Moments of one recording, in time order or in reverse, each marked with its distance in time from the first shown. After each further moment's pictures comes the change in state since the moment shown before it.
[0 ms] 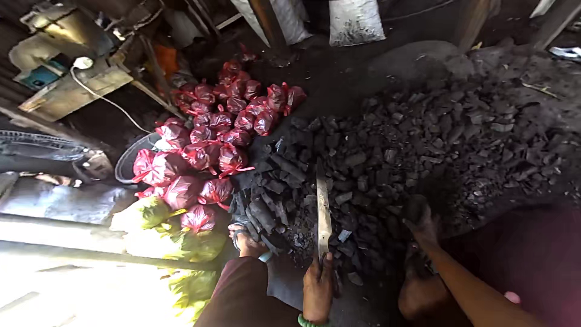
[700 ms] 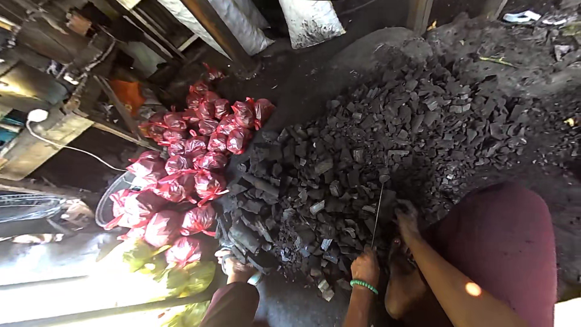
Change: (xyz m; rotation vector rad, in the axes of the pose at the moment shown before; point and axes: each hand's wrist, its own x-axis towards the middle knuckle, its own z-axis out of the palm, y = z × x) left_hand 0.040 -0.022 0.176 1.026 -0.532 -0.107; right_hand 0.024 0.008 -0.005 0.553 0.056 0.068
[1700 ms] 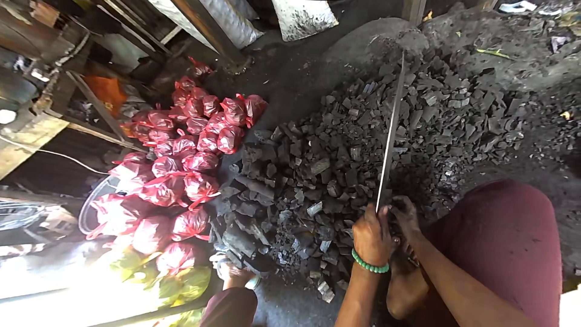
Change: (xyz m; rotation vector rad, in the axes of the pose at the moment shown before) left_hand -0.025 0.045 -0.076 -0.458 0.956 0.789; right_hand 0.004 0.004 -0.003 0.033 -0.085 -0.133
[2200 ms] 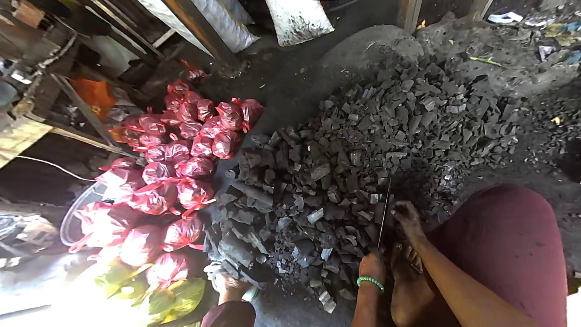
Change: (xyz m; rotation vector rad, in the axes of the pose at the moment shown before) left_hand -0.061 -0.077 0.044 0.288 -1.085 -0.837; right_hand 0.007 0.006 -0.003 -0.044 0.004 0.039
